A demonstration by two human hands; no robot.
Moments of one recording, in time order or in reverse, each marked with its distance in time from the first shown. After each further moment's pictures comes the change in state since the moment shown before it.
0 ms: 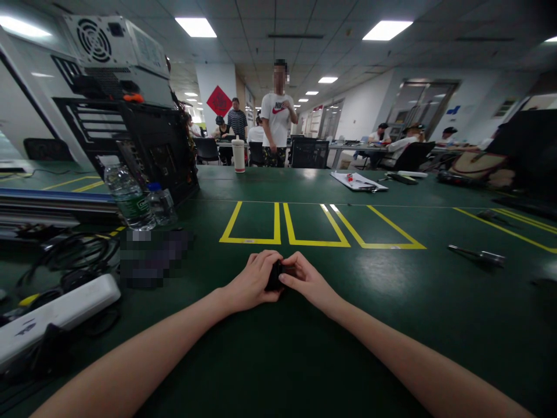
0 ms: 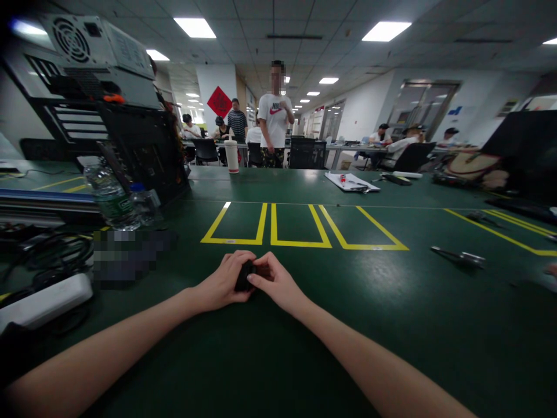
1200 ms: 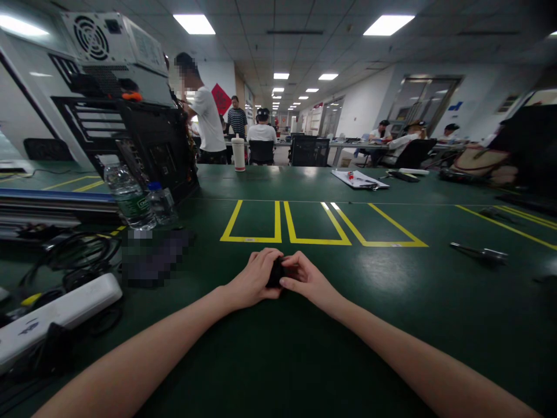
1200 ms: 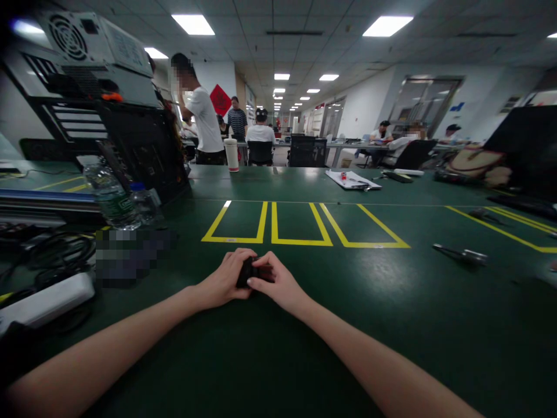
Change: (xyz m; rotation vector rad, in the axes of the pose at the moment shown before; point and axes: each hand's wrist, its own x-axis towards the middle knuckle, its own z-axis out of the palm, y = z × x) left_hand 0.002 -0.004 0.004 -0.025 -0.003 -0.014; right_hand -0.002 0.003 0.000 0.036 -0.001 -0.044
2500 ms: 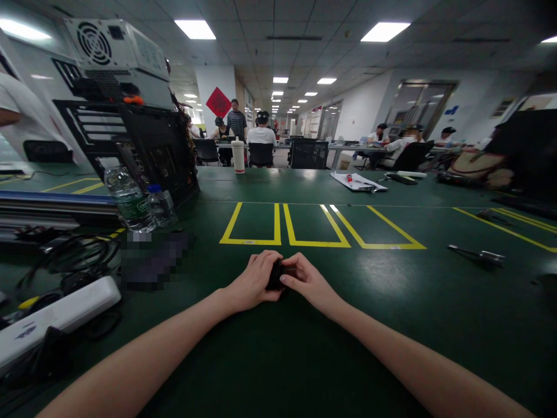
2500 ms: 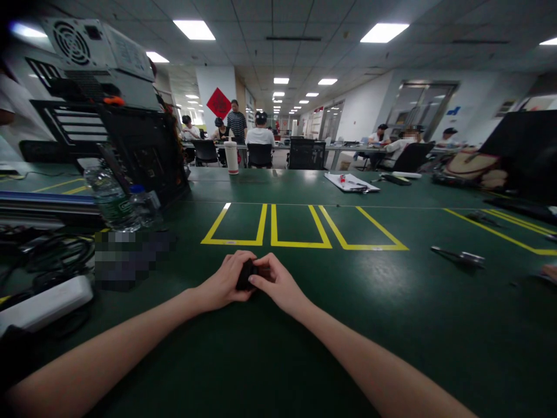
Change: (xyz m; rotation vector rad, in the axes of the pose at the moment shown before) left_hand 0.000 0.002 -0.001 -0.036 0.001 -0.033; right_hand -0.001 -0.007 0.001 -0.043 0.010 0.027
